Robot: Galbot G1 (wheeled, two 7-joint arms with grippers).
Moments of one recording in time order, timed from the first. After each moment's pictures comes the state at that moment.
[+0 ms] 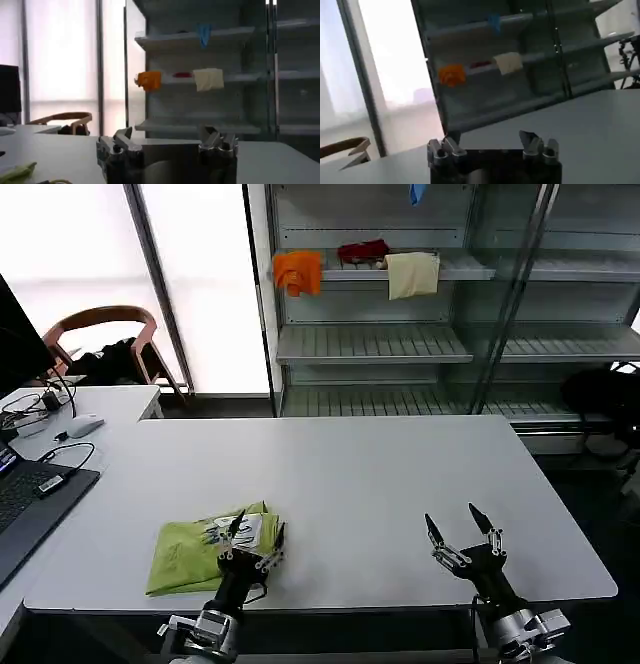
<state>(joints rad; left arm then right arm) 1.44 -1.21 -0.22 -2.06 0.03 0.07 -0.20 -1.58 0.96 0.50 2.12 0.52 0.14 0.07</state>
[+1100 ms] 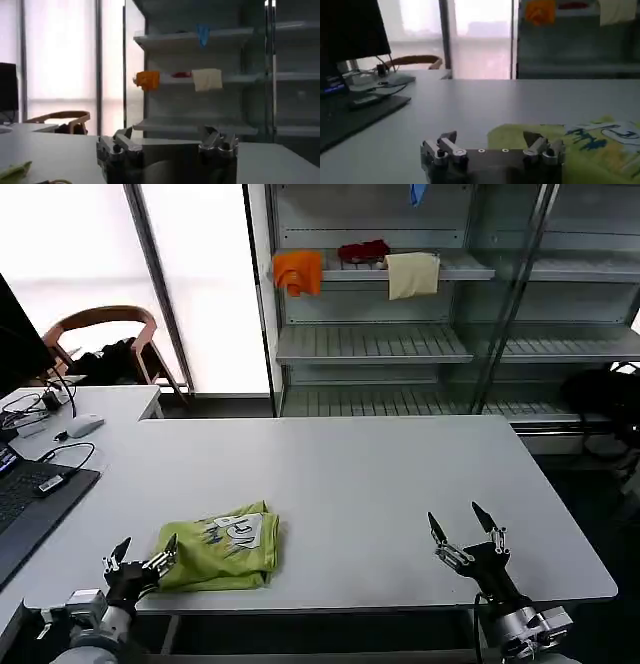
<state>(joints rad) 1.54 -1.12 -0.70 -2.05 -0.53 0.34 -0.19 -1.57 0.94 0.50 2.11 0.52 0.14 0.07</state>
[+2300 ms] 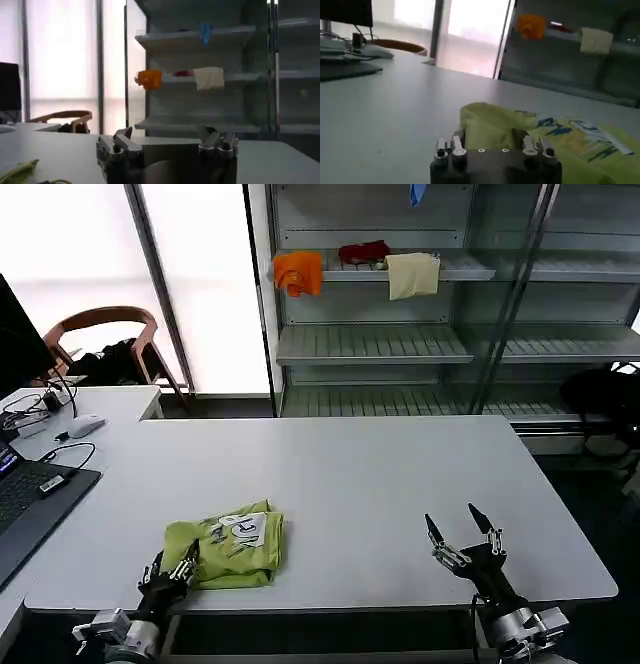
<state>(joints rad) 1.53 -1.25 -0.63 -1.93 -0.54 0.16 -0.06 -1.57 0.95 0.49 2.10 0.52 0.14 0.07</state>
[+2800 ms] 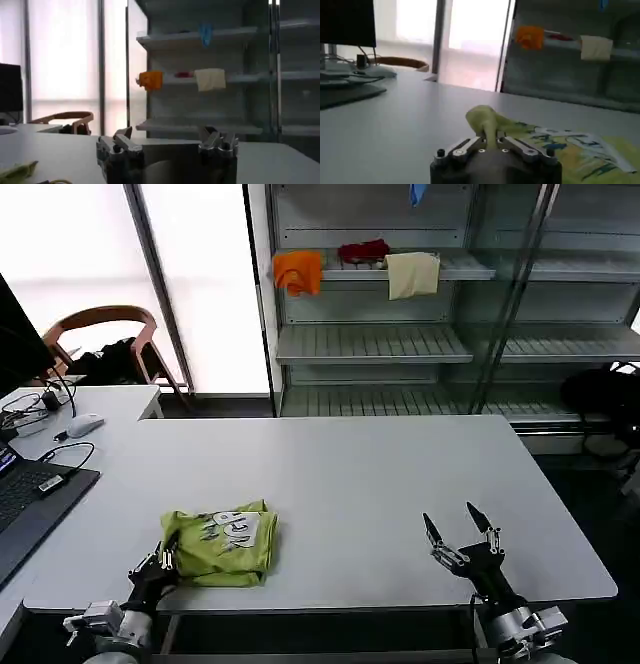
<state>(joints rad) 1.50 -1.19 -0.64 -1.95 -0.53 0.12 -0.08 -1.57 0.95 0.49 2.11 0.52 0.14 0.07</state>
